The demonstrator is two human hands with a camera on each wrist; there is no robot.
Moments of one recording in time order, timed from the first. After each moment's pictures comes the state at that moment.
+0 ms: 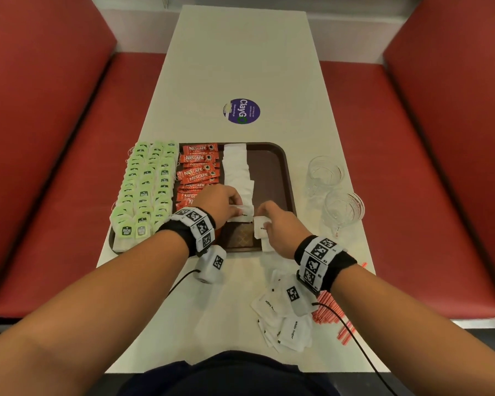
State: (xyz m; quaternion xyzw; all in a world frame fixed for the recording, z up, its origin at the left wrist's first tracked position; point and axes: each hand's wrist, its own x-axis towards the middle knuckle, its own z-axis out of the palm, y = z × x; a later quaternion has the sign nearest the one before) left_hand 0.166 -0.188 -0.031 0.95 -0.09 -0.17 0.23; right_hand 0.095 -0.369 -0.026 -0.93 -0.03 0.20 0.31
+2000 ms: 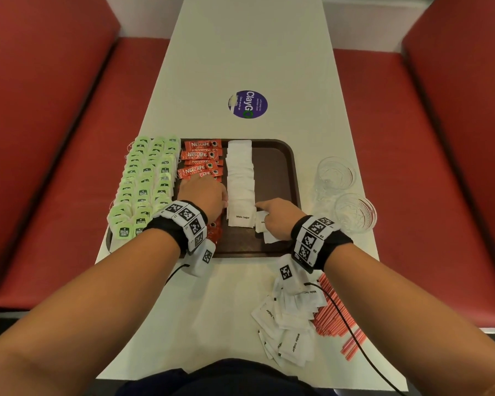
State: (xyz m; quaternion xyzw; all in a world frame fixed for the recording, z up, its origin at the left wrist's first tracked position) left_hand 0.193 -0.174 -0.033 0.98 -0.07 -0.16 -0.01; right_hand 0.150 -0.362 -0.024 -0.91 -0.01 0.33 0.25
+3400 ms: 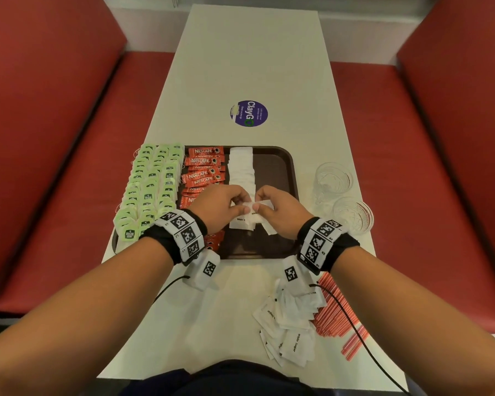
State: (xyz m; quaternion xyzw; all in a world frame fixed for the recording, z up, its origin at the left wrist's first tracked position) left_hand 0.163 -0.176 -0.010 0.92 -0.18 -0.14 0.32; right_hand 0.147 -0.371 -0.022 -0.90 -0.10 0.15 0.39
